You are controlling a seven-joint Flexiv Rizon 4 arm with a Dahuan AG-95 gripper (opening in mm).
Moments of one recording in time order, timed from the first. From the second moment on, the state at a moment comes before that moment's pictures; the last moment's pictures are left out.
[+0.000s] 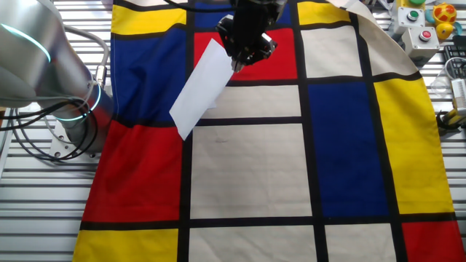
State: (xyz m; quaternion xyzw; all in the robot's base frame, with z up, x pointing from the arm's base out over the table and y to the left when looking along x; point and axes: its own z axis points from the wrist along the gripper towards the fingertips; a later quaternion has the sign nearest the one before) arm 0.368 0.036 0.220 0.48 -0.87 0.02 0.11
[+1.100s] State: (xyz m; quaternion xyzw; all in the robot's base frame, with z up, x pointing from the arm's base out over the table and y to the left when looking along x) arm 0.402 0.014 0.212 0.44 -0.89 0.04 0.09
